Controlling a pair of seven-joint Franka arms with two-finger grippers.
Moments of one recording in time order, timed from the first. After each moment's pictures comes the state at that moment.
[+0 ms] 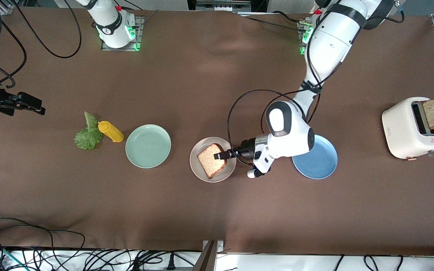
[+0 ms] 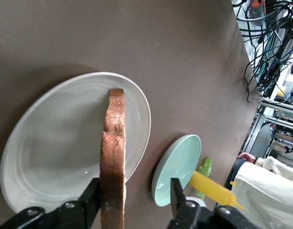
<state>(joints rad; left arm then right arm) -0.37 0.83 -0.15 -1.41 -1.13 2.38 -0.03 0.08 0.15 -0.12 -1.53 0.04 1.65 -0.08</state>
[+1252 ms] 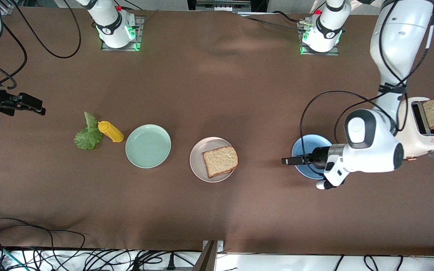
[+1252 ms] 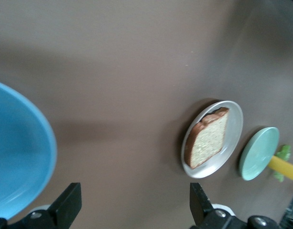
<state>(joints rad) -0.01 0.63 -0.13 -1.47 -0.55 1.93 -0.07 0.07 0.16 -0.13 -1.54 0.04 1.65 -0.08</state>
